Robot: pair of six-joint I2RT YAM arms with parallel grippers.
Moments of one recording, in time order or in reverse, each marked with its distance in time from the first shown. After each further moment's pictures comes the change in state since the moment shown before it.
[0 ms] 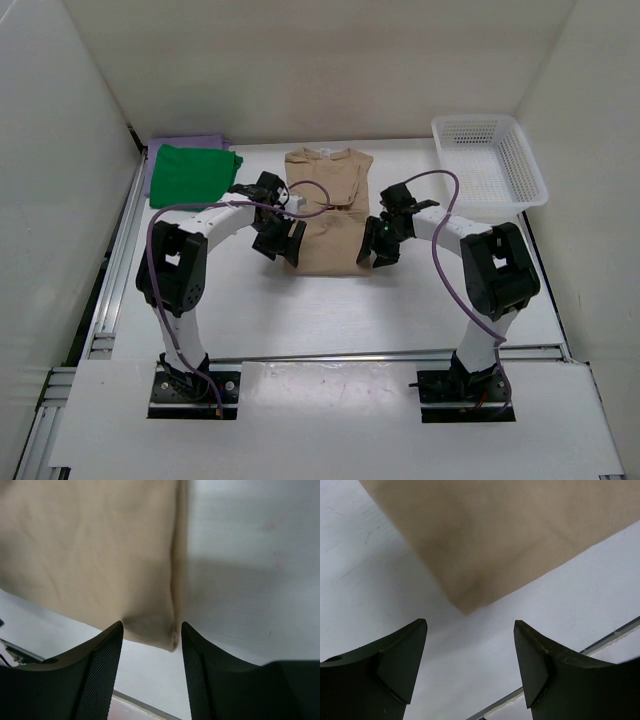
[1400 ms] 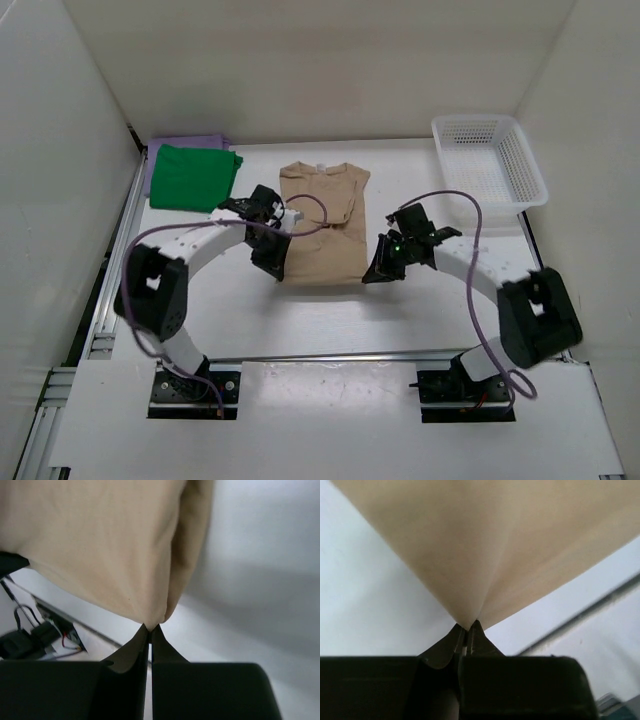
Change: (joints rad) left arm -0.028 -0.153 -0.164 -0.007 0.032 -0.005; right arm 0.015 -0.309 -0.300 0.089 -0.146 0.082
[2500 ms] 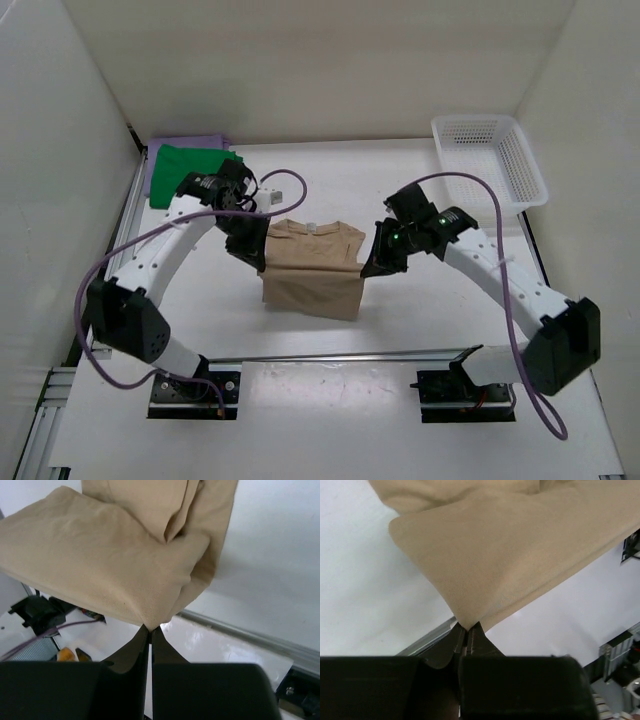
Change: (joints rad) left arm 0.060 -0.238 0.240 -0.485 0.031 0.000; right arm 0.183 -0.220 0.273 -0.452 0.135 0.109
